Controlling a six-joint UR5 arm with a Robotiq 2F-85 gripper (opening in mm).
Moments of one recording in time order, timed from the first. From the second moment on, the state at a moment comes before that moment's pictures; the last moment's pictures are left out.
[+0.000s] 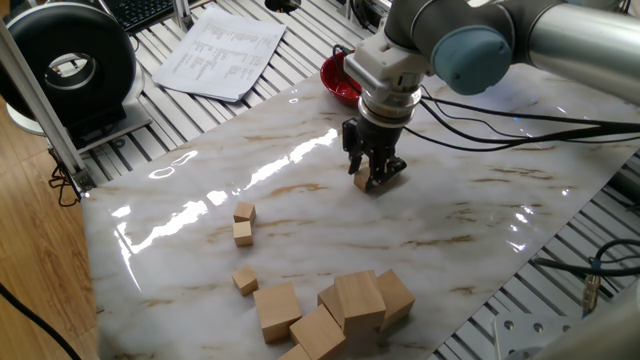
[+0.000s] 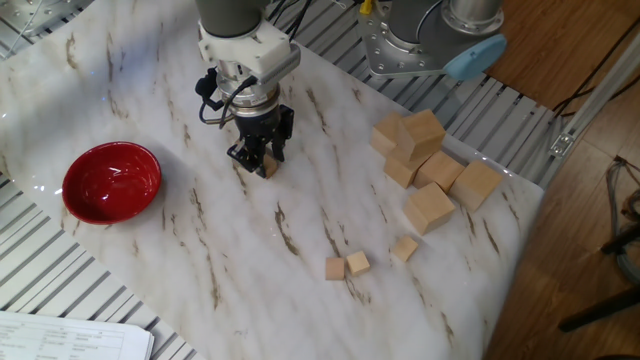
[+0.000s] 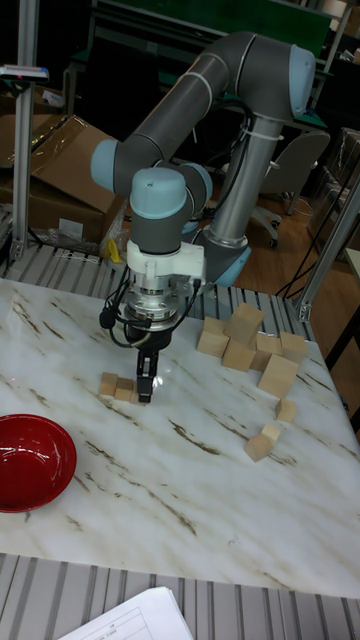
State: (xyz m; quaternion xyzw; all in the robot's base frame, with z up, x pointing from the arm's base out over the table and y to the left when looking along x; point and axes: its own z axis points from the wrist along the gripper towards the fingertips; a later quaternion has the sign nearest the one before) arm 0.469 -0.012 0.014 -0.69 0.72 0.04 0.06
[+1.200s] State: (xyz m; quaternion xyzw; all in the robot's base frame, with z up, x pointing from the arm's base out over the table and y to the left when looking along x) arm 0.462 -0.019 0.006 -0.69 0.72 0.04 0.07
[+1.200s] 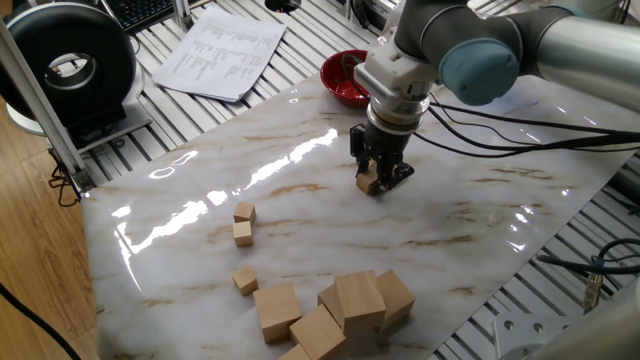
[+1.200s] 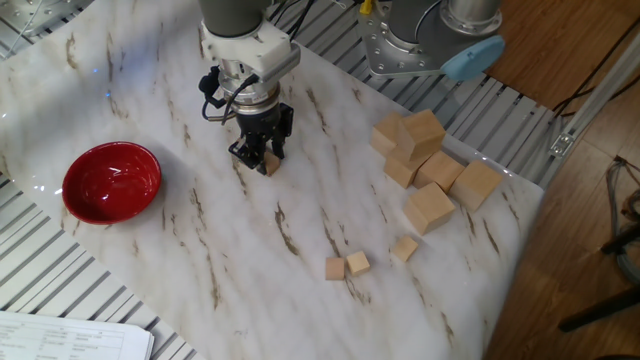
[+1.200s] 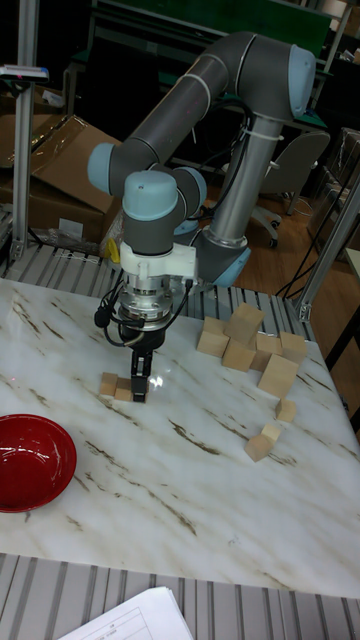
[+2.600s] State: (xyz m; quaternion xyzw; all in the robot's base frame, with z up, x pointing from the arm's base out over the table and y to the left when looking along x) arm 0.466 -0.011 0.008 -0.68 0.73 0.05 0.08
